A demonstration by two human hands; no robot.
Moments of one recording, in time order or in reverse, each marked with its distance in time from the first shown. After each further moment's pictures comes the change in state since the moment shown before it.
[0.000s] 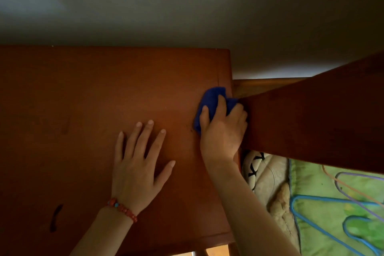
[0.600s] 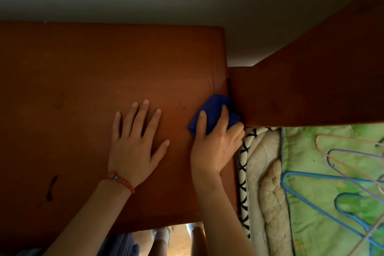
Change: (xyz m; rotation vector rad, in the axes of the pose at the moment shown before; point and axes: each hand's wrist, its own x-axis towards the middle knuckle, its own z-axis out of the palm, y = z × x) left_hand -0.008 0.004 0.010 0.088 0.015 0.014; right_hand -0.065 0.015 -0.004 0.159 0.066 0.287
